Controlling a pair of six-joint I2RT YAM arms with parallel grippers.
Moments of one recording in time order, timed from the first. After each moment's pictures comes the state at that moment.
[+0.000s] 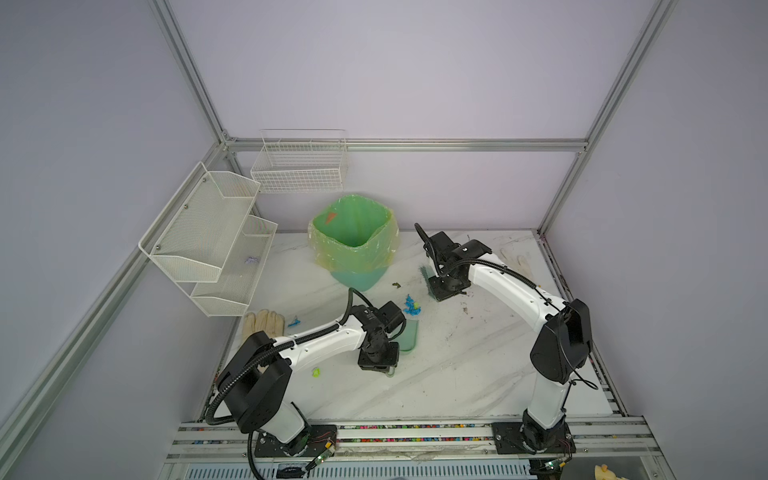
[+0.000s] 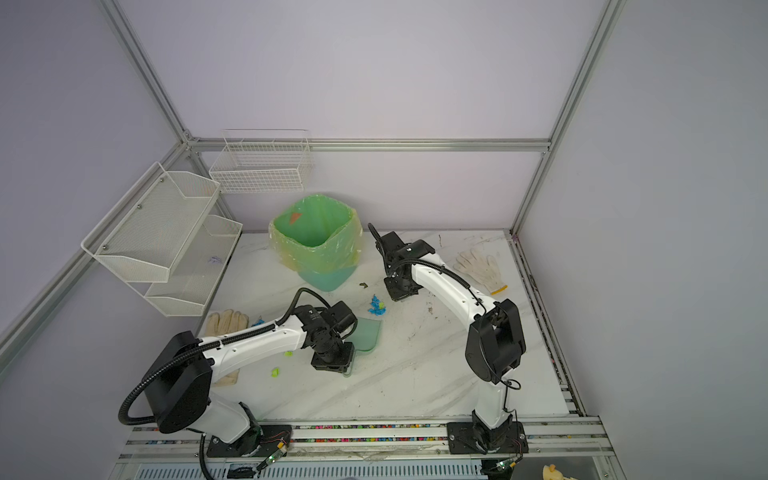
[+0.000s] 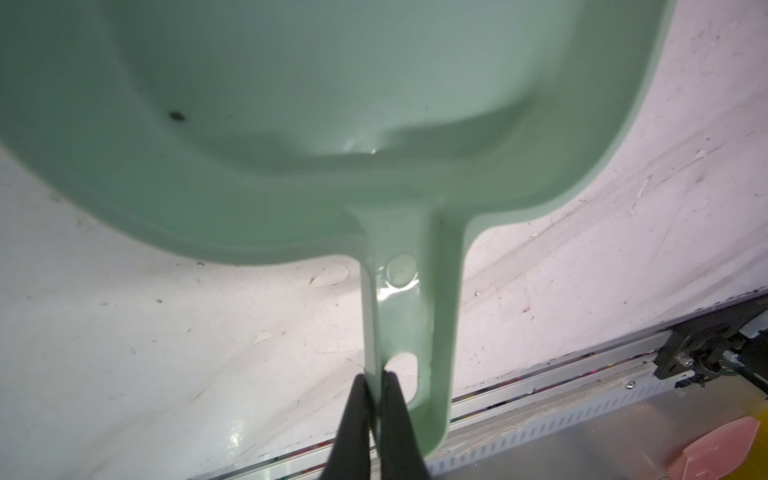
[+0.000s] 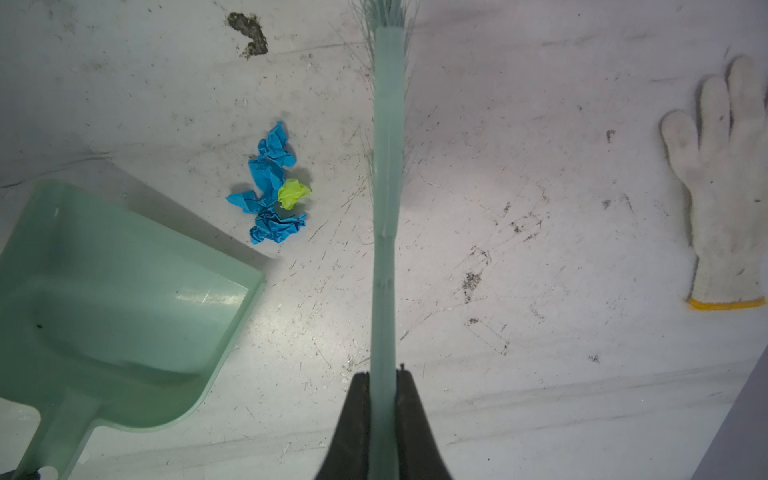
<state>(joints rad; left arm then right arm) -0.81 1.55 1.03 -0.92 0.22 -0.71 0.62 1.86 1.72 -1.15 0.16 0.18</state>
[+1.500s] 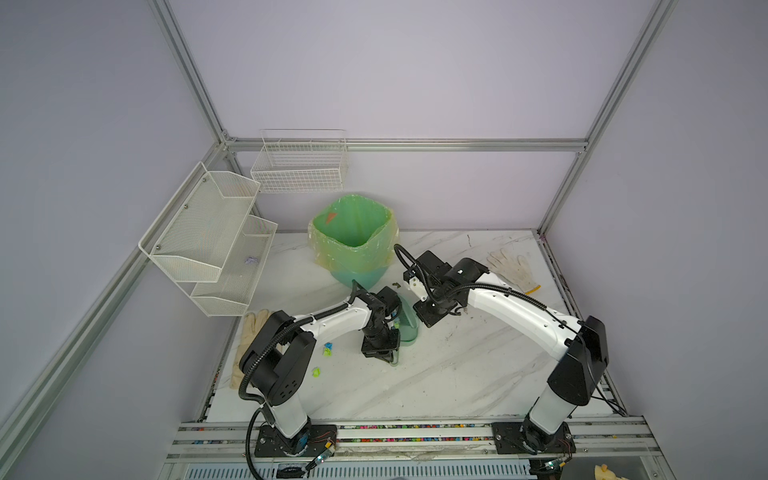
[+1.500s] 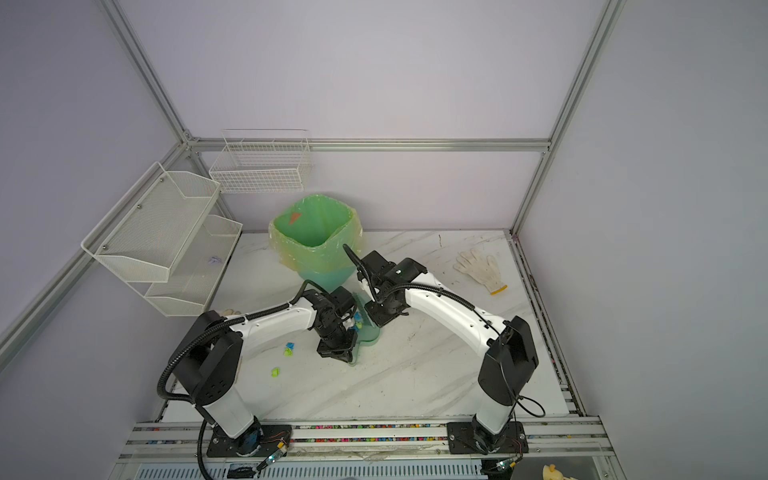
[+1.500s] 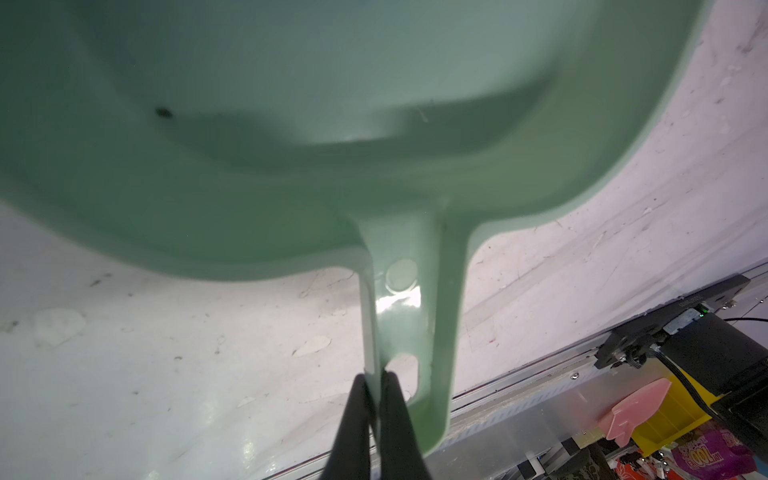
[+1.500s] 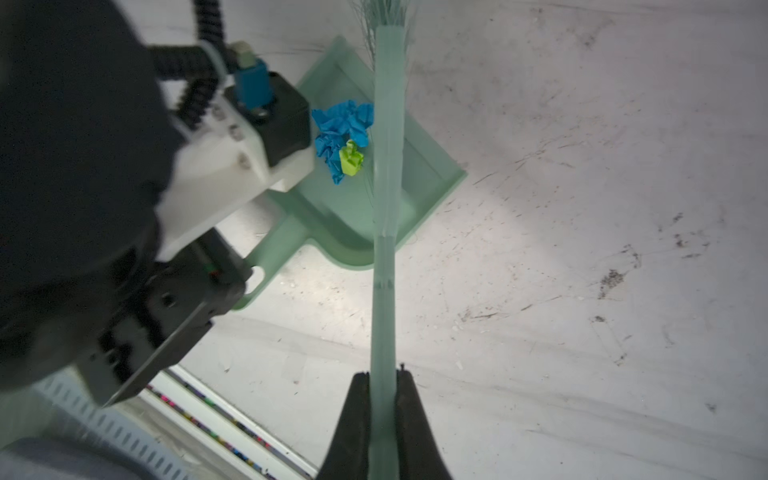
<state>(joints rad) -0.67 1.72 1.14 -0.93 0.36 -0.60 0.82 1.69 1.61 -1.15 -0.05 0.14</state>
